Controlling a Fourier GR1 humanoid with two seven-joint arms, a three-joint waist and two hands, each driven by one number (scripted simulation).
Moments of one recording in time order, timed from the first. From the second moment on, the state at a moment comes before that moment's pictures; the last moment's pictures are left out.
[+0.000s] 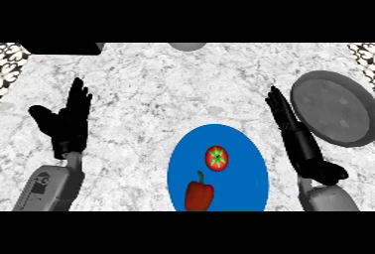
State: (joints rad) left arm -0.25 0.24 -0.07 -1.38 0.20 0.41 0.09; right arm -0.14 -0.26 0.24 -1.53 -0.12 -0.10 -0.23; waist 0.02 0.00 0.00
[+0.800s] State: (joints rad) left arm -0.29 0.32 -0.12 -1.42 0.18 0.24 0.05; right arm -0.51 -0.49 0.37 -1.21 -0.03 0.47 -0.68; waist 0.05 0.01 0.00
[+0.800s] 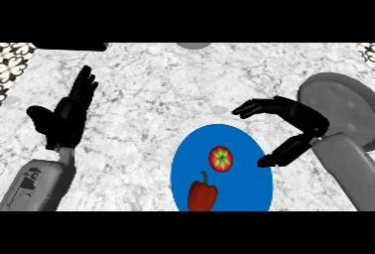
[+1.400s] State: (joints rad) left arm -0.27 0.33 -0.09 -1.41 0.19 0.21 0.03; right arm -0.86 -0.71 0.43 -1.16 0.13 0.55 -0.66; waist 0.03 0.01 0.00
